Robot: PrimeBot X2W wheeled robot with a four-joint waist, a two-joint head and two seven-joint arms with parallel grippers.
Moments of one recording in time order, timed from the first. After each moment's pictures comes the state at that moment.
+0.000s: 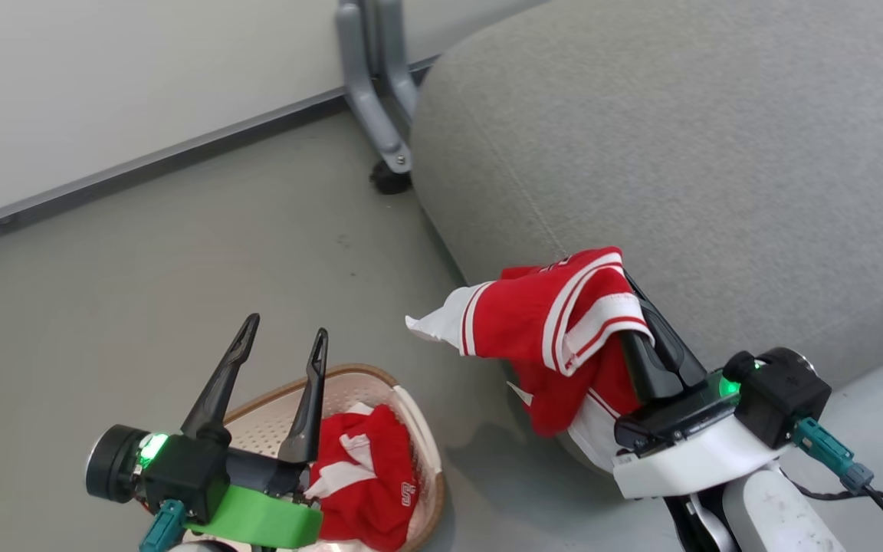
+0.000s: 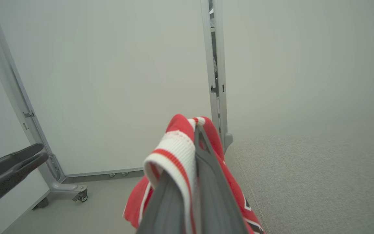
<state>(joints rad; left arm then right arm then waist) -0.03 0.17 -0.29 -0.04 -0.18 -0.05 -0.26 -0.11 -0.11 0.30 -0.07 0.25 0.13 -0.26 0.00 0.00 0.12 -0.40</state>
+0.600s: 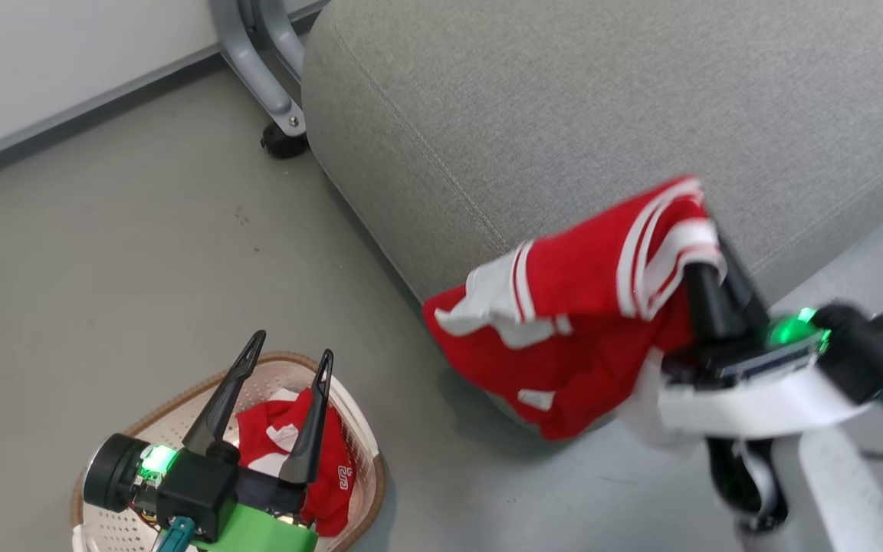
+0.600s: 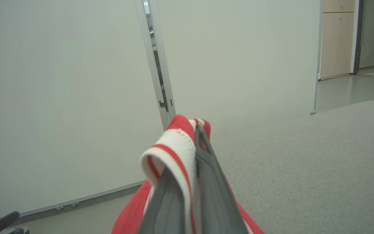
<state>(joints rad) 0.01 0.17 -0.26 -0.05 -0.09 -0.11 -0.26 -0.14 -0.07 0.18 -0.16 0.30 0.13 -0.26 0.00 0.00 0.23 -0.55</state>
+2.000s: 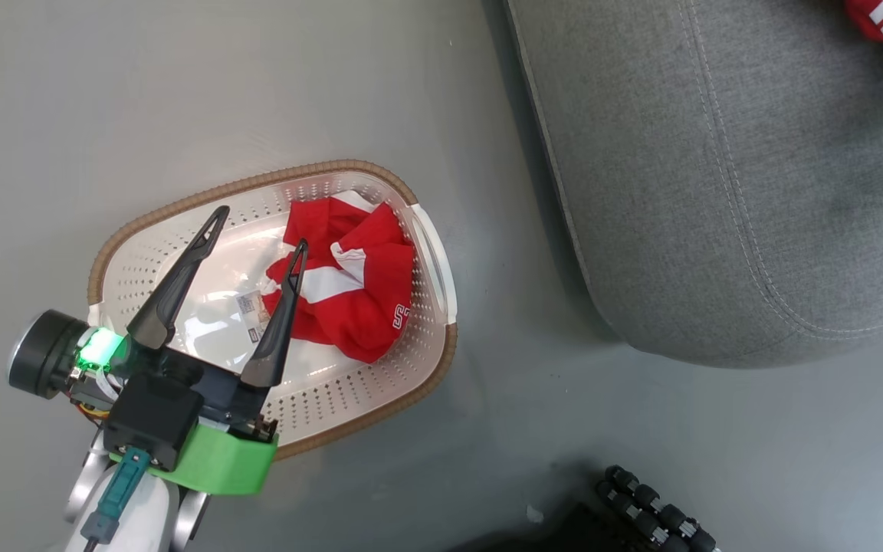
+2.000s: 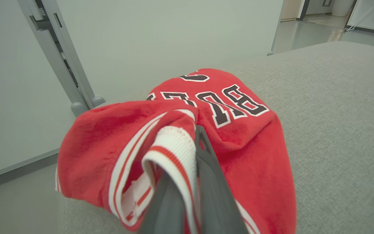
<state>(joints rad) -0.21 0.30 -0.29 -0.14 -0.05 -0.11 -0.26 -0.80 -0.27 -0.25 0.58 0.41 0.13 -0.26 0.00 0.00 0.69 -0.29</state>
